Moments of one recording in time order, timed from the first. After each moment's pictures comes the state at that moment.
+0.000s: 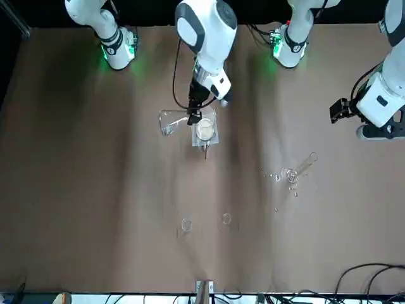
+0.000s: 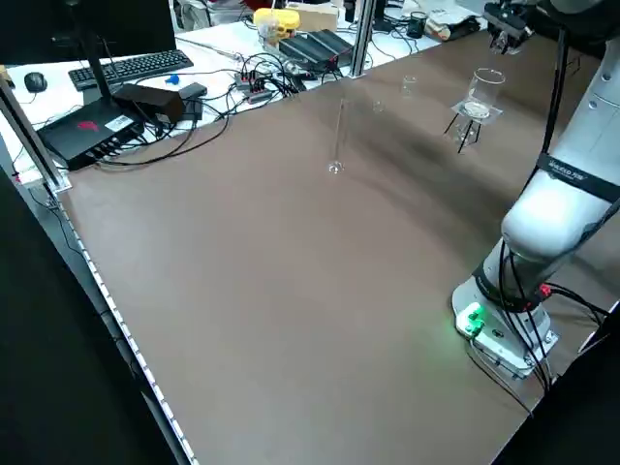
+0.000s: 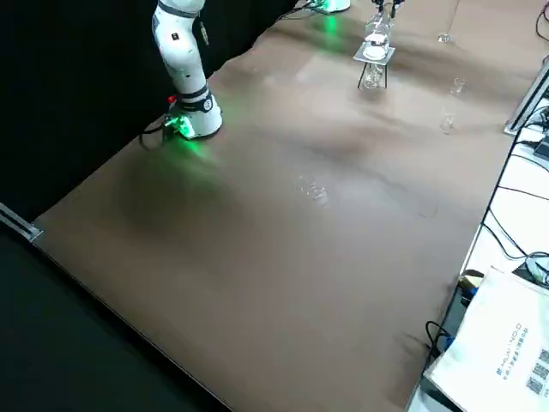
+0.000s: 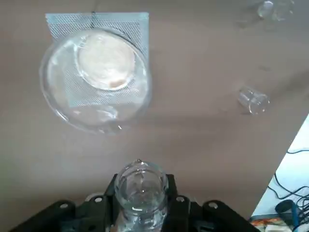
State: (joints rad) left arm -0.05 0.10 -0.10 -1.47 0.09 1.46 -0.12; right arm 0.97 0.54 -0.06 -1.21 -0.34 1.59 -0.70
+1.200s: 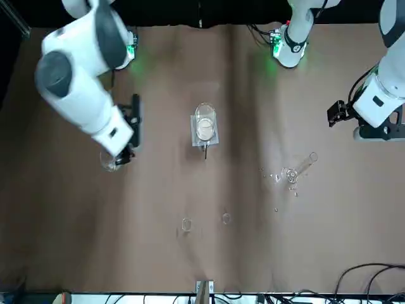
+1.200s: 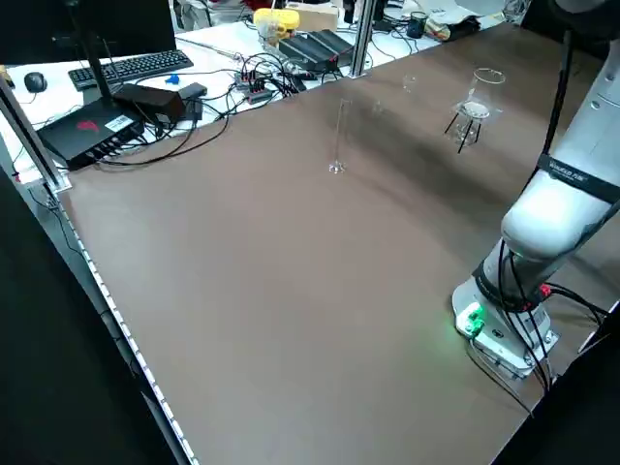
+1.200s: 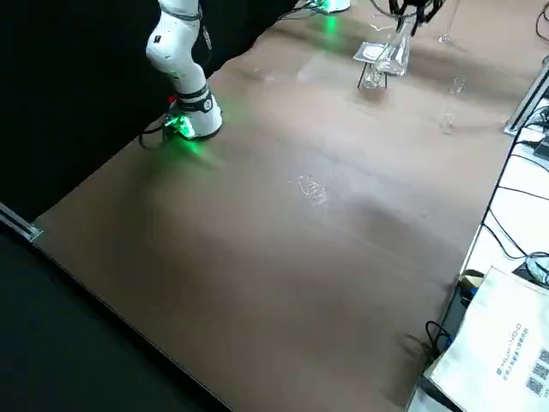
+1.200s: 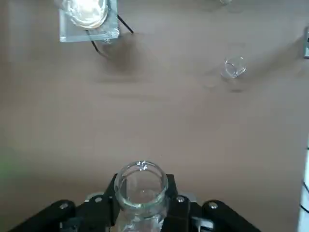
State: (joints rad) left arm -0.06 0.08 -0.10 -1.53 0.09 1.55 -0.12; right arm 0.42 0.40 -0.07 -1.23 0.13 1.59 -1.29
